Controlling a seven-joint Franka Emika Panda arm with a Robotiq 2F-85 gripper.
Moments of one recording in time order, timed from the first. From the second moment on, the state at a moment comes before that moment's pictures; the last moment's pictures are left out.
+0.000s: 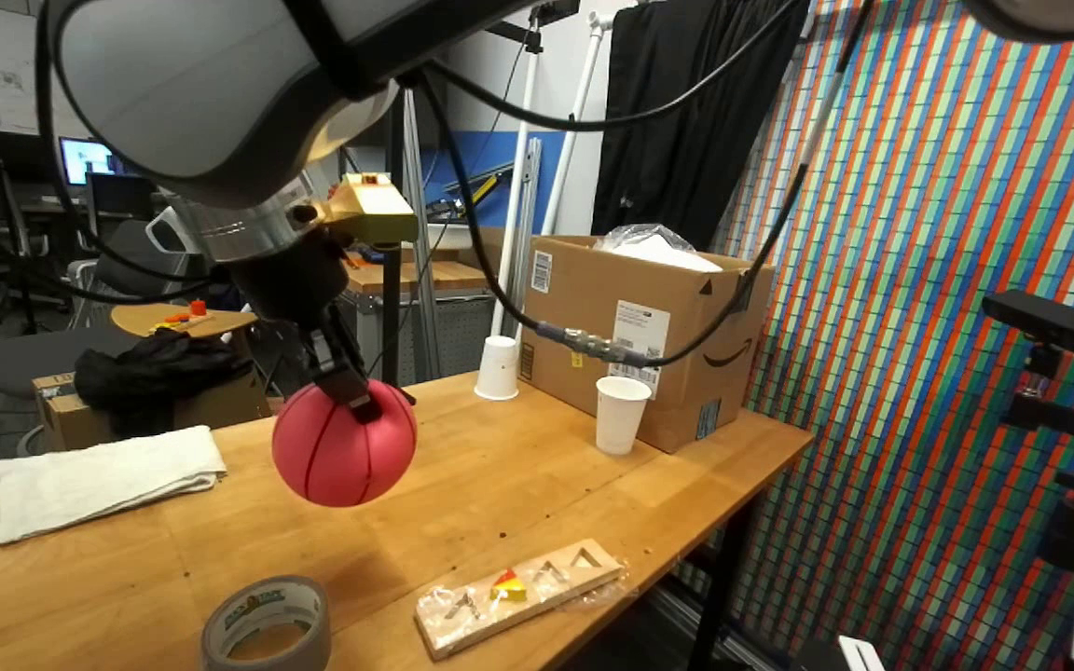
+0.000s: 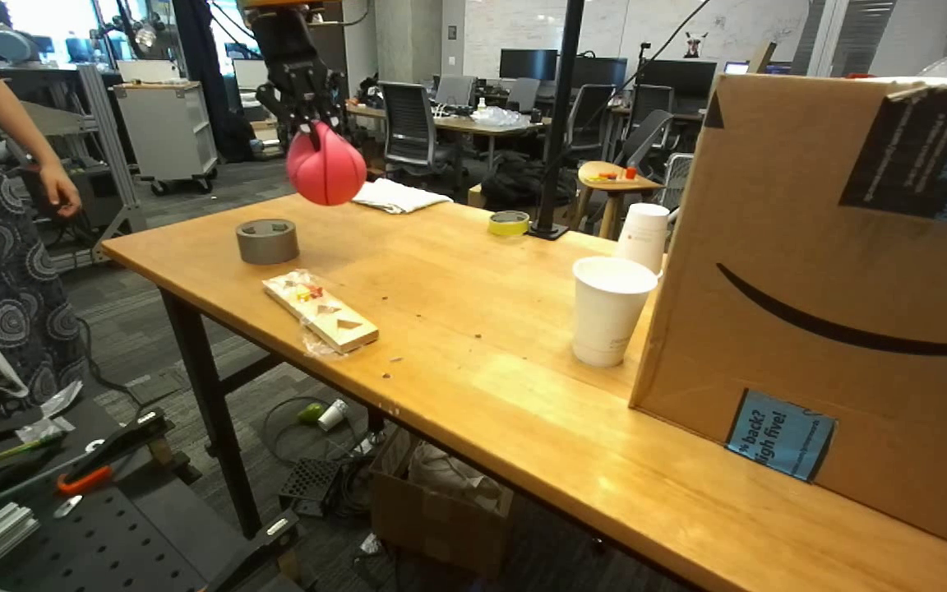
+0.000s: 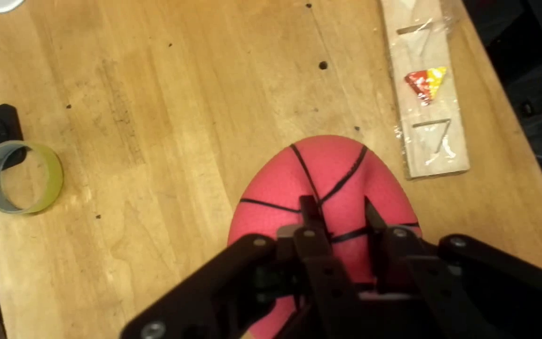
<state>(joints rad) 0.34 0.19 0.19 -1.82 -0.47 1.77 -0.54</state>
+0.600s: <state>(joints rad) 0.36 -0.02 0.34 -2.04 -0.41 1.78 -0.41</state>
